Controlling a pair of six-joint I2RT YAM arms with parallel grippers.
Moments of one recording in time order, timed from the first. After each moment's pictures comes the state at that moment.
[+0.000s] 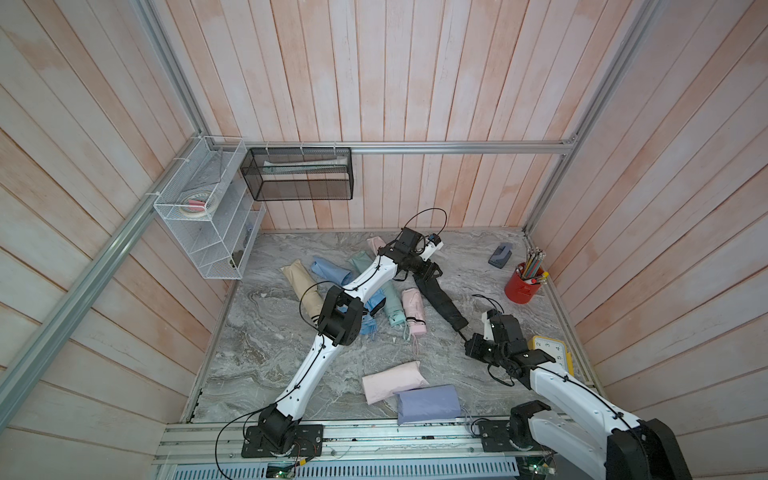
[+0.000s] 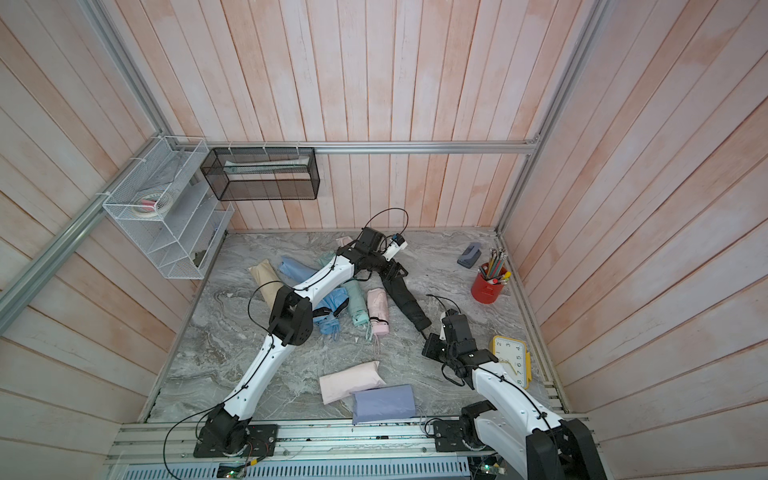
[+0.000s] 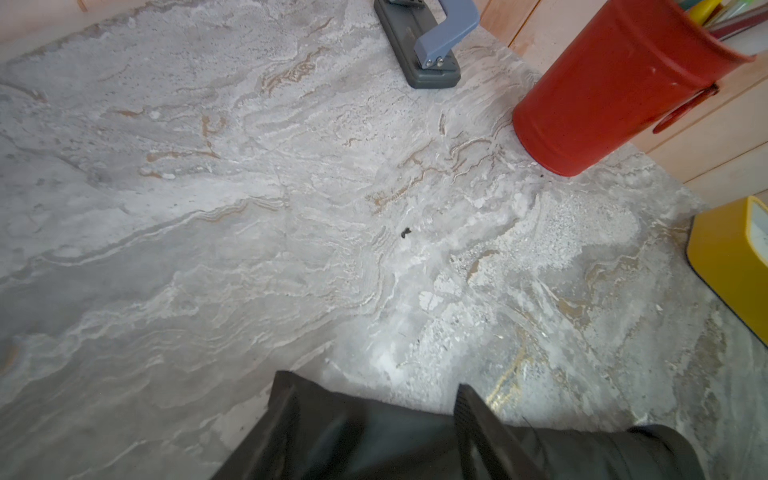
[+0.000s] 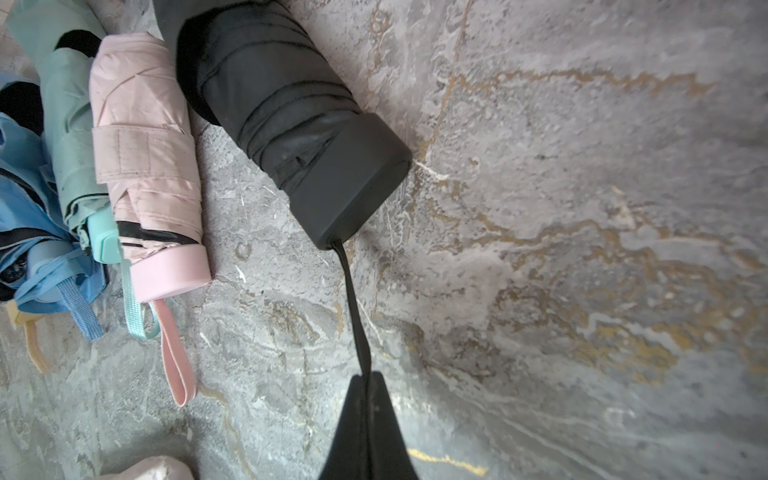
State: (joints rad) left arm -0.60 2.73 2.55 -0.60 0.52 0.11; right arm 0.30 0.97 0.34 -0.27 -0.17 0.63
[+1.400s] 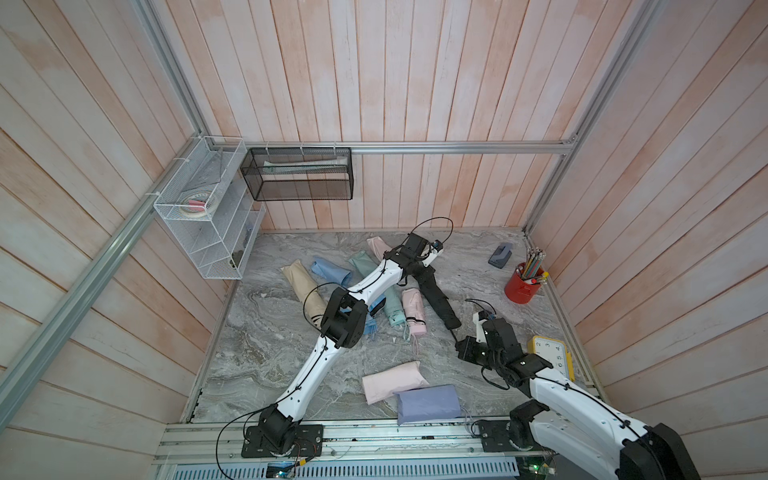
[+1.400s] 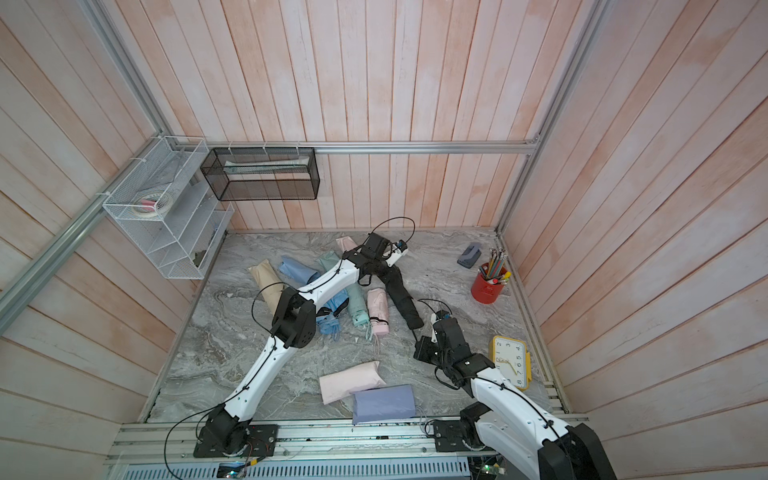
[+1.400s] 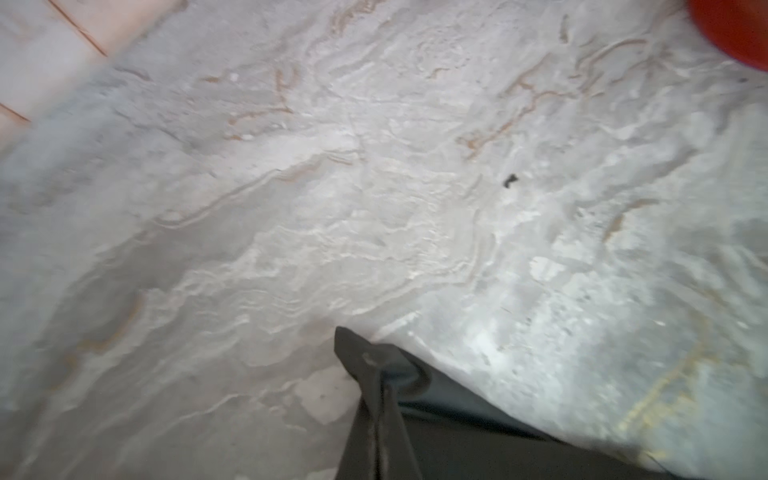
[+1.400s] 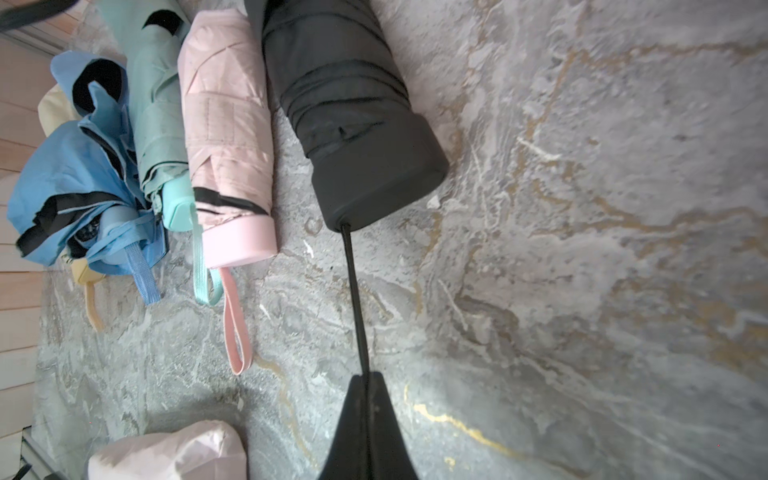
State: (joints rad) left arm -0.64 2.73 2.52 -0.60 0.18 0.26; right arm 0.46 0.91 0.31 -0.23 -0.15 0.71
